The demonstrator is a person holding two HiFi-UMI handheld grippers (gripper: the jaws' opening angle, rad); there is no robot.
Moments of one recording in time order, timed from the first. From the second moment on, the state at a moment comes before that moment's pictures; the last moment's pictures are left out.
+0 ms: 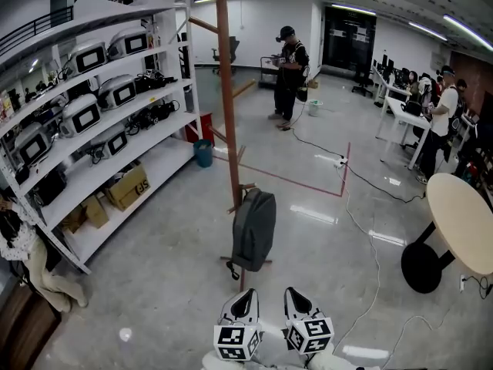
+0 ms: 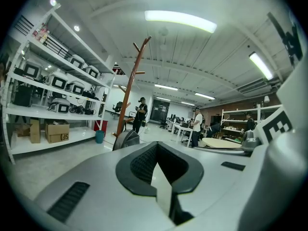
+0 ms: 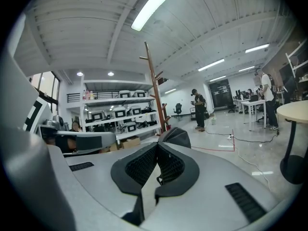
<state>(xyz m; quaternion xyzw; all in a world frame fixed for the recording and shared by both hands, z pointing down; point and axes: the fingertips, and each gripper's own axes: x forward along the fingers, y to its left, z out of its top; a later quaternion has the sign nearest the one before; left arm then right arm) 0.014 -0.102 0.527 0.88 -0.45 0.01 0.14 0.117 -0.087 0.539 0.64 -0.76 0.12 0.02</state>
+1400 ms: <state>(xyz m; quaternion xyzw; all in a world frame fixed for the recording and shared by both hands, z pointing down) 0.024 -0.254 0.535 0.89 -0.43 0.03 0.15 0.118 -0.238 0.544 0.64 -0.75 0.14 0.02</state>
